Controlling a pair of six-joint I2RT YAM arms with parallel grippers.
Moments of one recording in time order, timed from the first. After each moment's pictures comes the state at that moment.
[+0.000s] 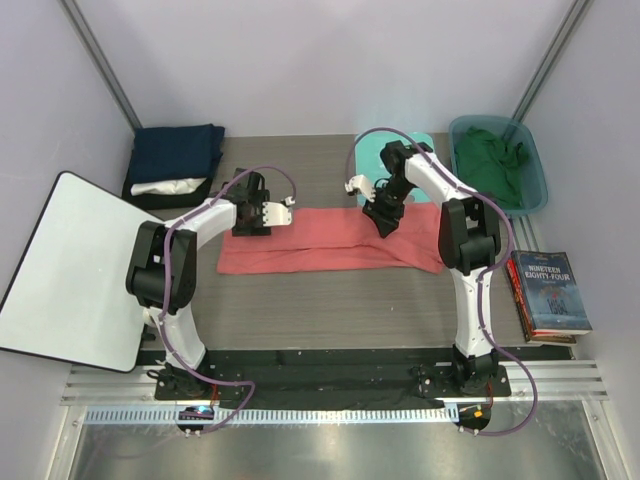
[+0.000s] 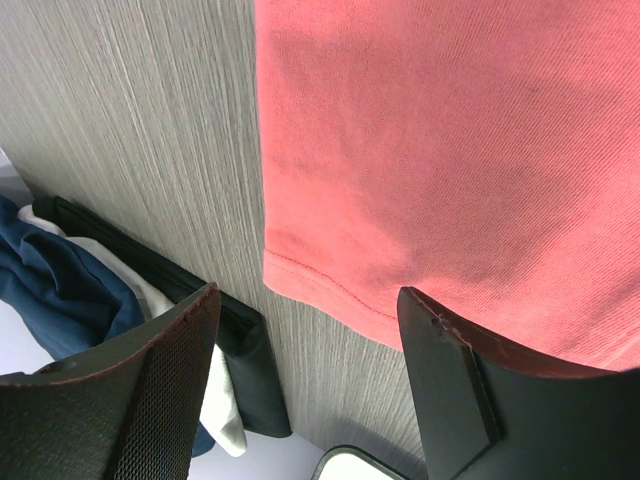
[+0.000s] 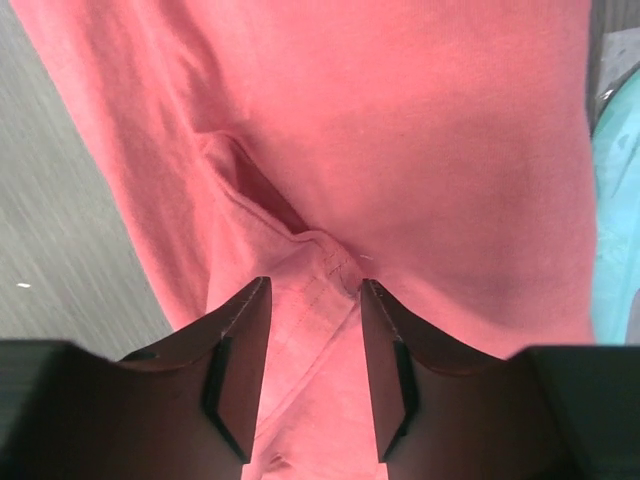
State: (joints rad) left arm -0.28 1.85 1.23 -0.39 -0.10 1.30; right arm 0.29 2.24 1.92 -1.22 -0.42 -1.02
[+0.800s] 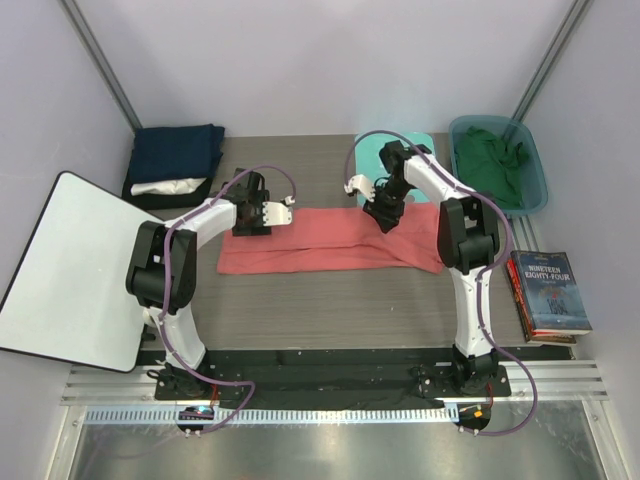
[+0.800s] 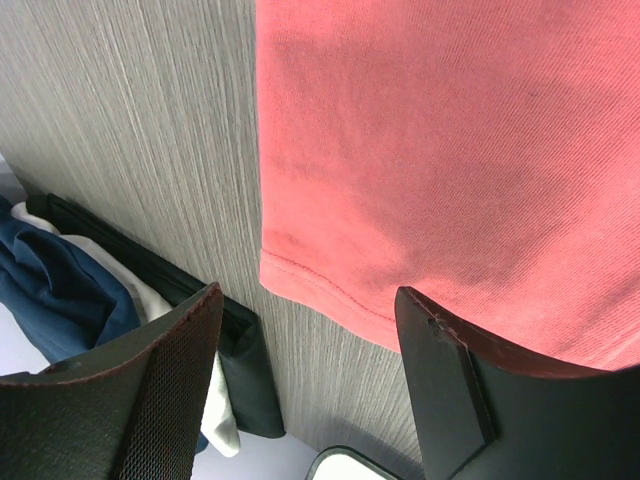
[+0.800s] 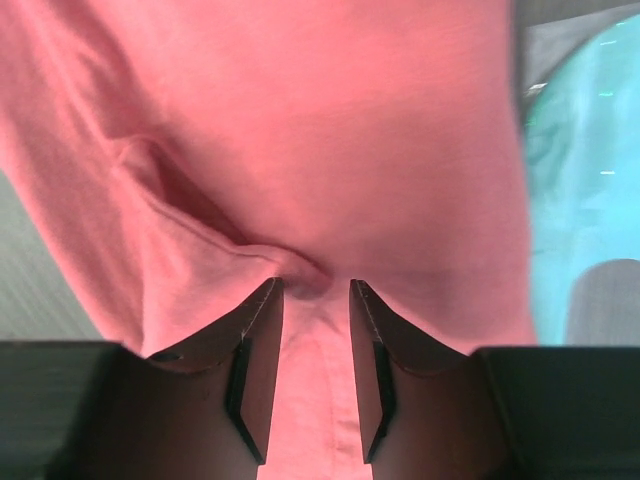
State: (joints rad) left arm -0.28 1.85 1.23 -0.39 -0.09 1.29; right arm 0.29 2.25 1.91 -1.11 -0.35 -1.02
